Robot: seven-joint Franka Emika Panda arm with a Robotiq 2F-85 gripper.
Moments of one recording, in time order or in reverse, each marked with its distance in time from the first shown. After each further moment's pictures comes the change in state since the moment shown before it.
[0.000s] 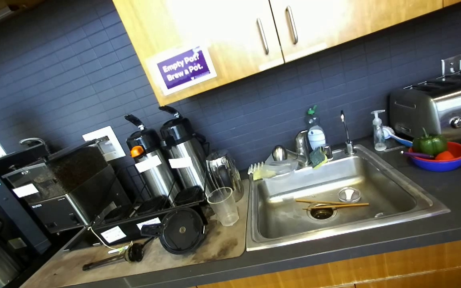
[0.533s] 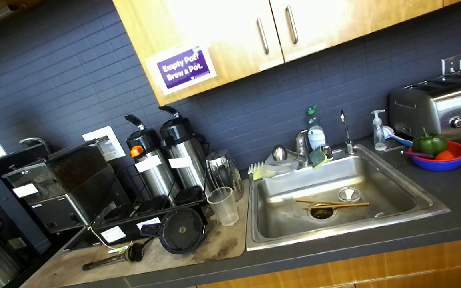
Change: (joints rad) arm 0.000 0.002 0.006 0.016 0.000 -0.003 0.000
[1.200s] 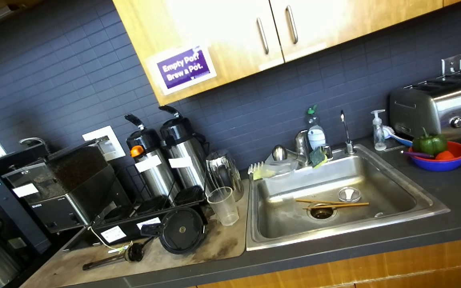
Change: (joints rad) arm 0.000 0.030 0.023 0.000 0.001 -0.037 0.000
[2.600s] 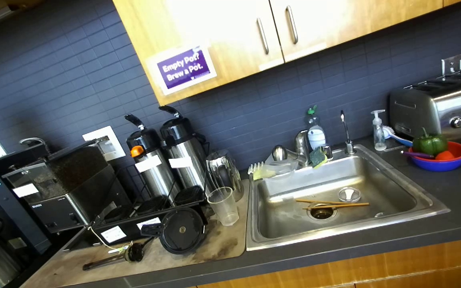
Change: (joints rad) arm -0.010 0.007 0.000 0.012 0.004 0.003 0.001
